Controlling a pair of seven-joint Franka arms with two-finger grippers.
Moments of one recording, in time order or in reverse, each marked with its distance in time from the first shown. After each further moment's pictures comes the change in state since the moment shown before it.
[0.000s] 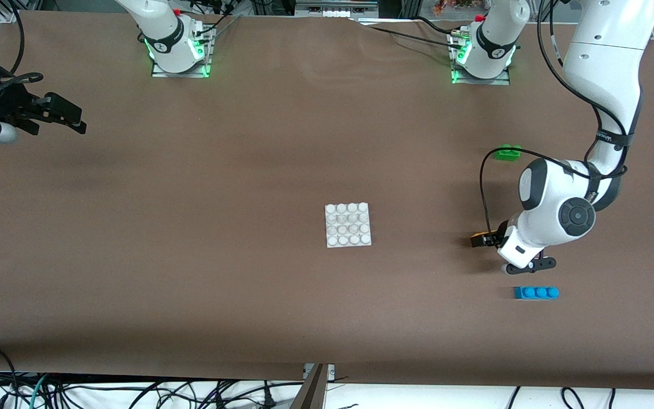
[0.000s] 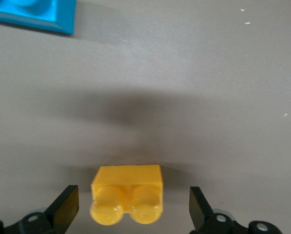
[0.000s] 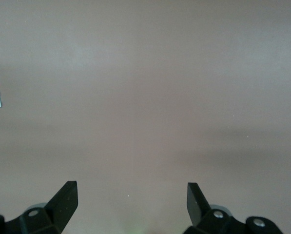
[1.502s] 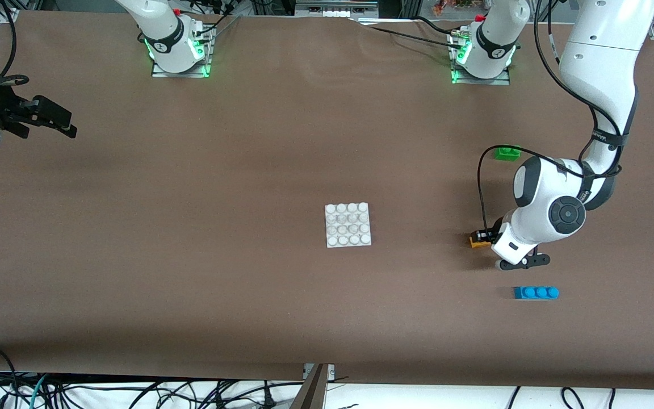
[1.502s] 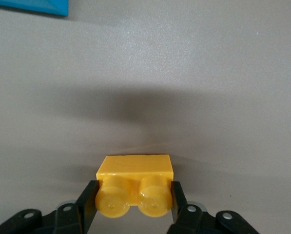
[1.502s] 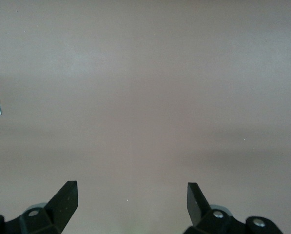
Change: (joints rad) left arm -0.003 -0.005 0.000 -0.026 0.029 0.001 0.000; right arm -0.010 0.021 -0.005 0.028 0.000 -0.001 0.000
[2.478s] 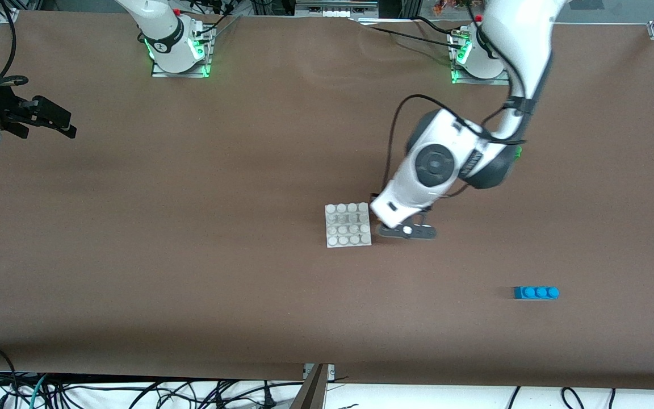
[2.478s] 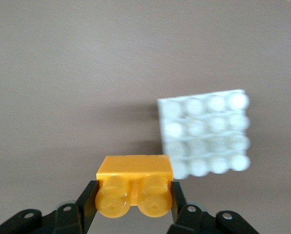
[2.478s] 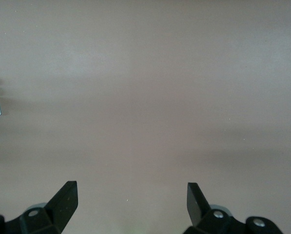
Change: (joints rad) left arm -0.433 0.003 -0.029 0.278 -0.042 -0.237 -0.245; right arm -0.001 0.001 -0.001 0.000 0.000 0.000 0.000
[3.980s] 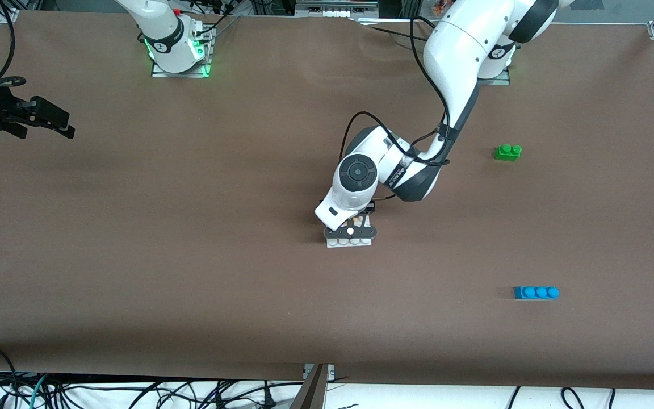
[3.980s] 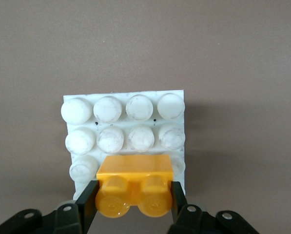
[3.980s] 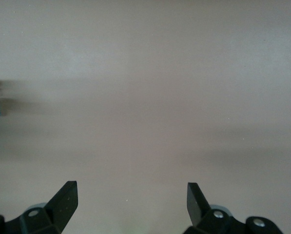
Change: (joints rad) left arm -0.133 0.255 0.019 0.237 0.000 0.039 -0.166; right arm -0.002 0.001 -0.004 0.000 0.000 0.000 0.000
